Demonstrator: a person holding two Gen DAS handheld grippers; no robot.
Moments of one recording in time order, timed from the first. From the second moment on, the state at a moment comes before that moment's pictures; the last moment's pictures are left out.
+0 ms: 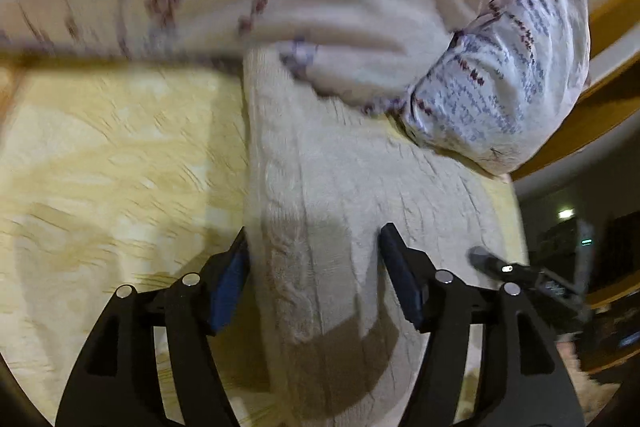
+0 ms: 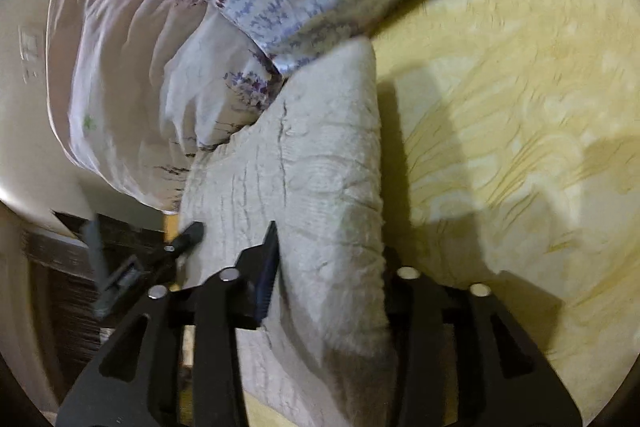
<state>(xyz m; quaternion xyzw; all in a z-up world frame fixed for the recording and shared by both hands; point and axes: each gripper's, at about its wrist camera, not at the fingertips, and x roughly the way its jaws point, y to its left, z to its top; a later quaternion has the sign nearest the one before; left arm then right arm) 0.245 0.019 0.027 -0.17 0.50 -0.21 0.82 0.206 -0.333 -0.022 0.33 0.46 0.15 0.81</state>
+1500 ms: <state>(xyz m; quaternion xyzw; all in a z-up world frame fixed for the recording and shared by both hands) 0.165 -0.048 0.023 0.05 0.47 -0.11 0.88 0.154 -0.264 0.000 0.03 0.45 0.09 0.89</state>
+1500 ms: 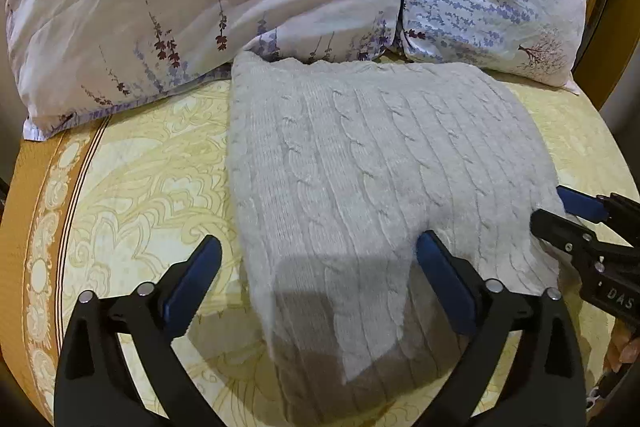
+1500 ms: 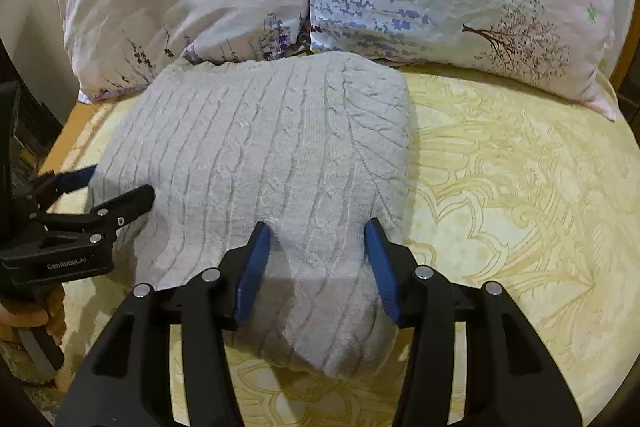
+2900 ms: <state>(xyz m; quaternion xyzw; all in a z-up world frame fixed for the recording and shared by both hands) 0.072 -0.017 -0.002 0.02 0.52 -0.02 0.85 0.076 -0.246 -0.031 0.05 0.46 0.02 0.88</state>
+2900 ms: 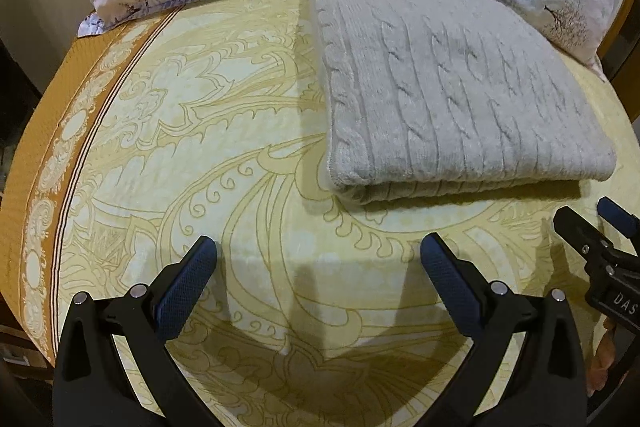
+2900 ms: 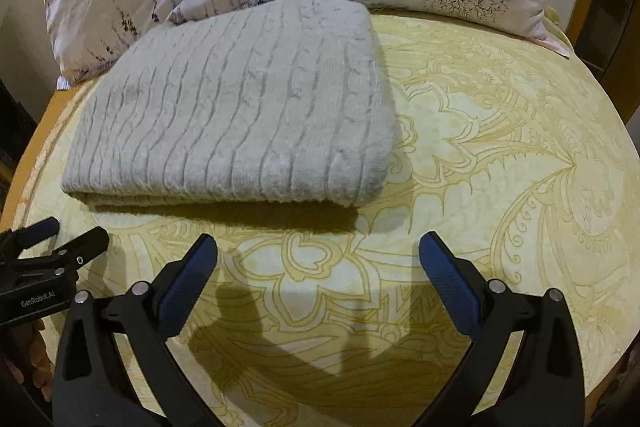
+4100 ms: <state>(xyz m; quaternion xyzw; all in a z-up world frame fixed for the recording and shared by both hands) 0.076 -0.018 -0.004 0.02 0.53 -0.01 0.85 0.079 -0.241 -0.035 0.02 0.48 -0.01 0.88</state>
